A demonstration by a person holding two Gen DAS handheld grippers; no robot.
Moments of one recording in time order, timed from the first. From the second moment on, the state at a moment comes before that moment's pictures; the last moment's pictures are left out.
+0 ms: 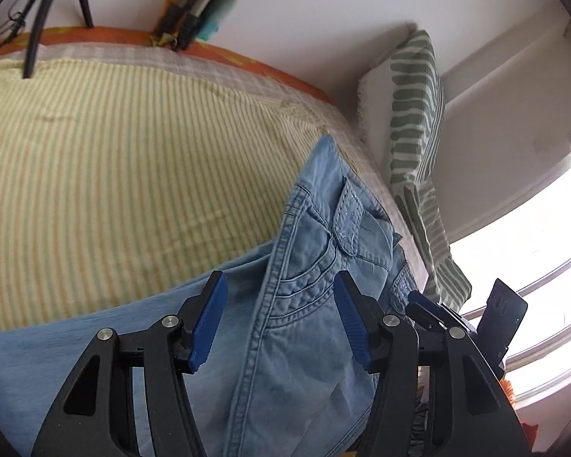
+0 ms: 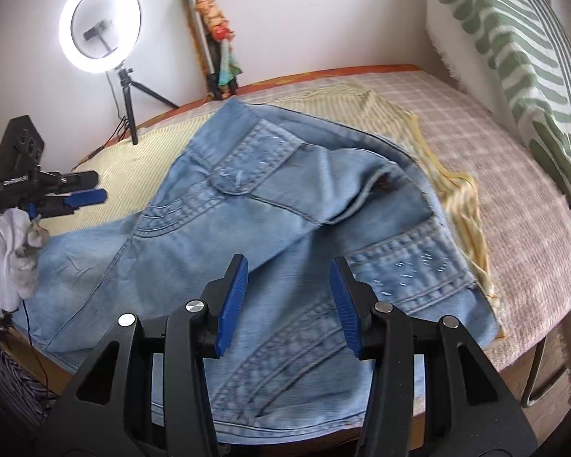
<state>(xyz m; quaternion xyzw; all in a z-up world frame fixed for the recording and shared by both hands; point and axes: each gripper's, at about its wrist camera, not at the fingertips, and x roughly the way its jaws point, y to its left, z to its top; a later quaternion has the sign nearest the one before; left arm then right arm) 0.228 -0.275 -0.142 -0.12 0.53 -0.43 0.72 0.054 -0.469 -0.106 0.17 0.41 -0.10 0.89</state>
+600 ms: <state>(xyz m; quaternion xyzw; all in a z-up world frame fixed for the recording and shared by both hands) 0.211 -0.338 -0.136 -0.07 0.50 -0.46 0.73 0.024 -0.536 -0.104 0.29 0.35 -0.14 0.88</state>
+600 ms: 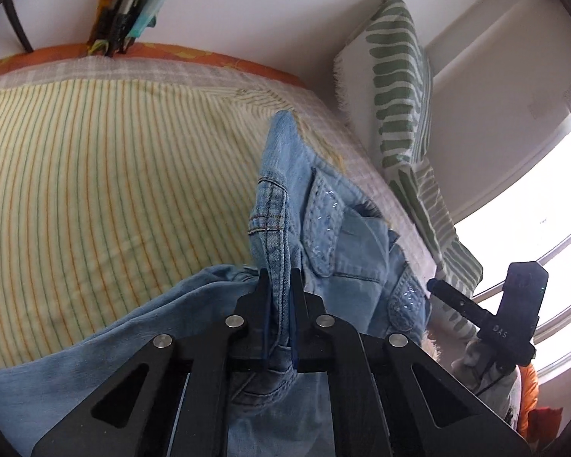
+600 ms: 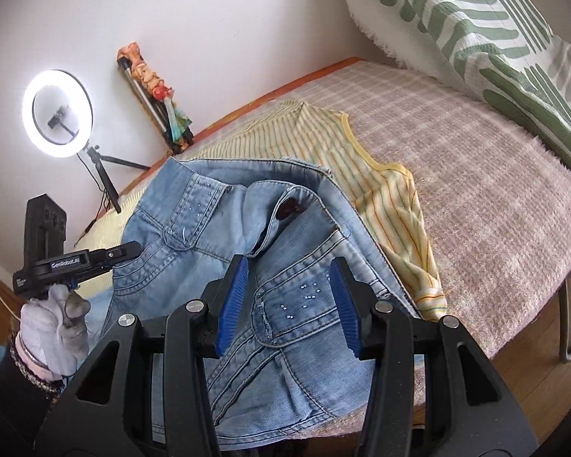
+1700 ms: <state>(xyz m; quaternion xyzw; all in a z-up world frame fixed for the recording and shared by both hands) 0.091 -0.350 -0.104 0.05 0.45 -0.59 0.67 0.073 -0.618 -0.137 0.34 0.44 -0.09 0.83</state>
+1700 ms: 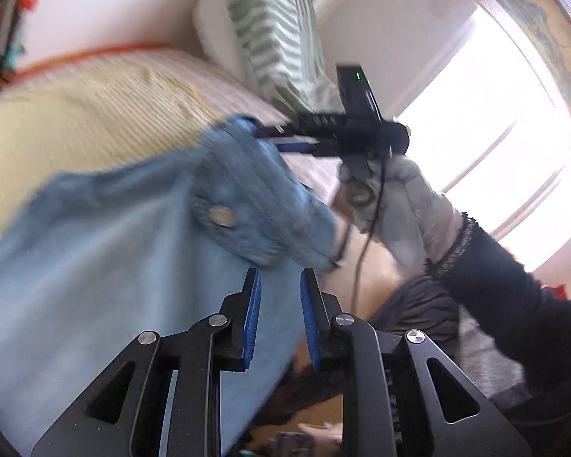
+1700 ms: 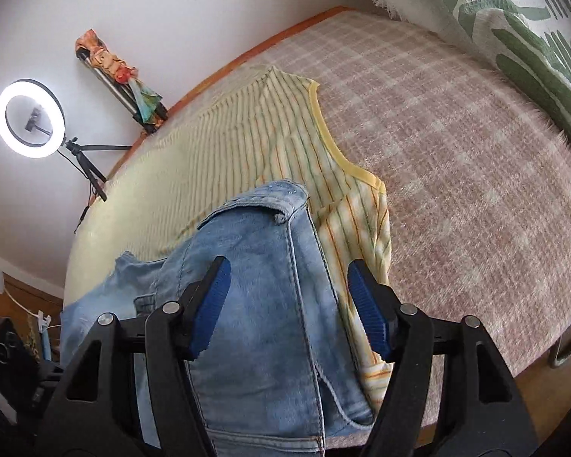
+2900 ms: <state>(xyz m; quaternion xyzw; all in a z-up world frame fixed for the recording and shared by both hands) 0.226 -0.386 -0.170 0.10 0.48 -0.47 0.73 0.115 -0.627 -0.147 0.30 0.45 -0.02 0.84</state>
